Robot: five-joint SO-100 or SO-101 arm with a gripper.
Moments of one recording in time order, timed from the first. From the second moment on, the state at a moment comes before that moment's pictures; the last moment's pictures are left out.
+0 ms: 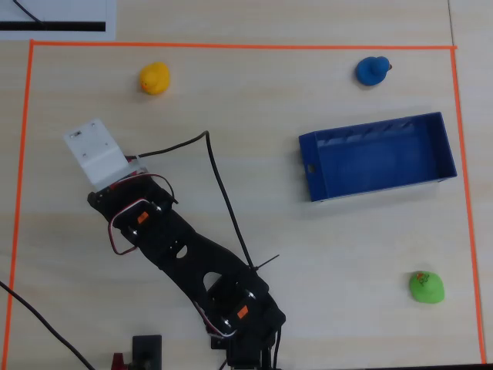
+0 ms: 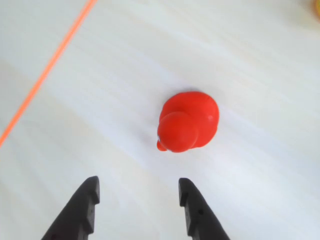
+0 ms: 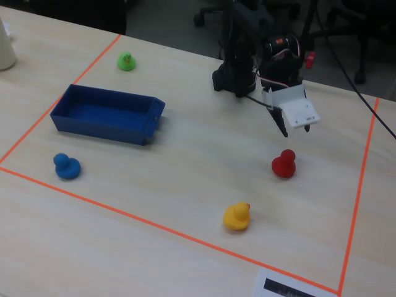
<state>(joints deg) -42.7 111.8 123.5 39.3 -72.7</state>
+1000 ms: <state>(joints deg) -37.0 88.4 113.9 32.6 -74.3</state>
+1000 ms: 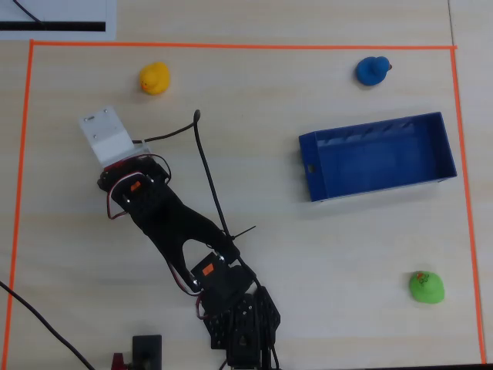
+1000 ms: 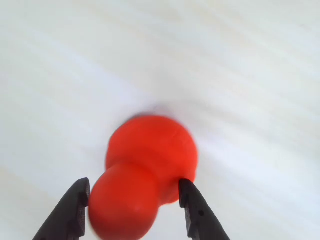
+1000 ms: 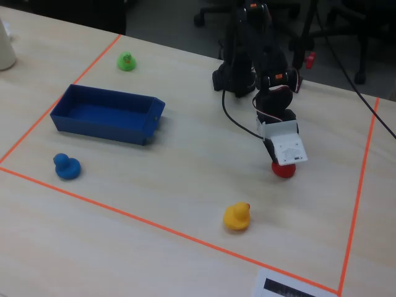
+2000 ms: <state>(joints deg) -34.7 90.7 111.4 40.5 -74.4</state>
